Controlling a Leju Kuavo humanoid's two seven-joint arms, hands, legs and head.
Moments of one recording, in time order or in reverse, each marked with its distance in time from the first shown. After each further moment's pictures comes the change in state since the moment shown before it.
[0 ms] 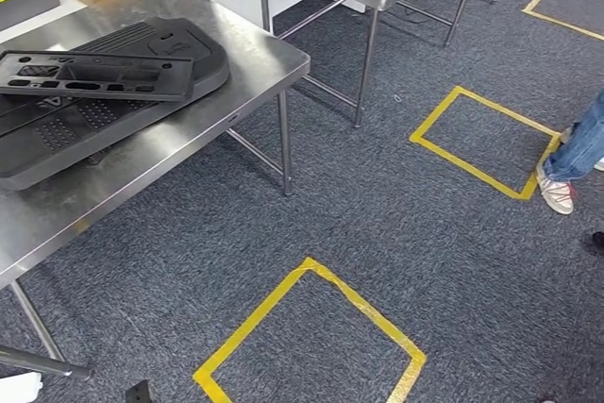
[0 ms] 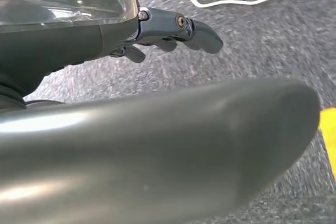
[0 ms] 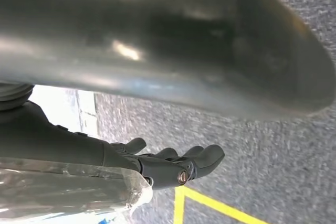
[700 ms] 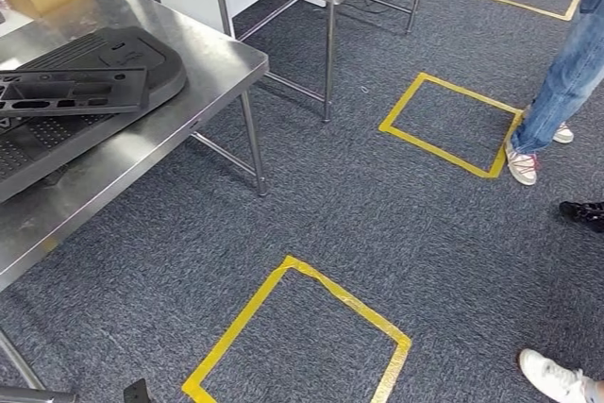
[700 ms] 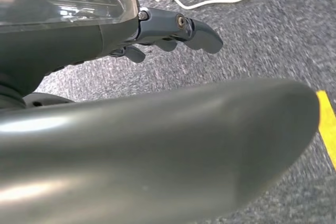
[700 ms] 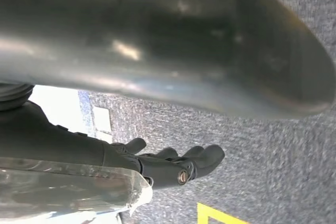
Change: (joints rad) left arm -0.005 0.004 0.001 0.000 0.000 0.001 -0.006; right arm -0.001 0.011 0.000 0.005 0.015 0.018 0.013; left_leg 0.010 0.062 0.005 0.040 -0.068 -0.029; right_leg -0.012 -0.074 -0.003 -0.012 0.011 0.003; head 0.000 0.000
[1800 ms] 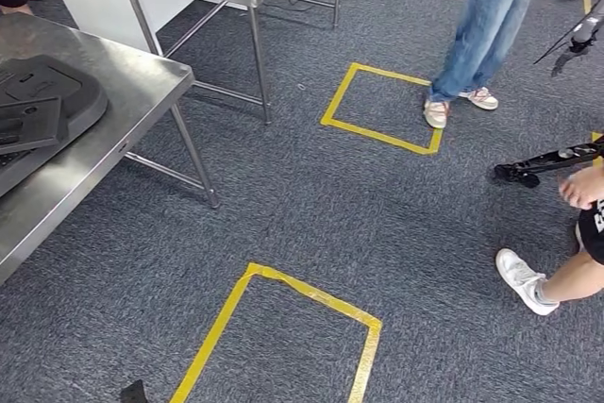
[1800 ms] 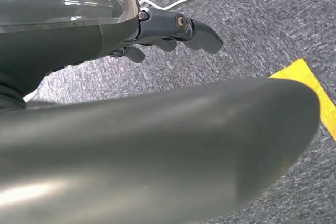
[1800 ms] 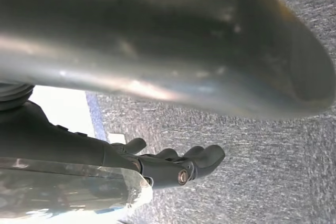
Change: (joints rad) left arm 0.003 0.002 0.023 0.000 0.000 0.006 -0.006; right arm -0.003 0.016 0.000 0.004 0.028 0.021 0.014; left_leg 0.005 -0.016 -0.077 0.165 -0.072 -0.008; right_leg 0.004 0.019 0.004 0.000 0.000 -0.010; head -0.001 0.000
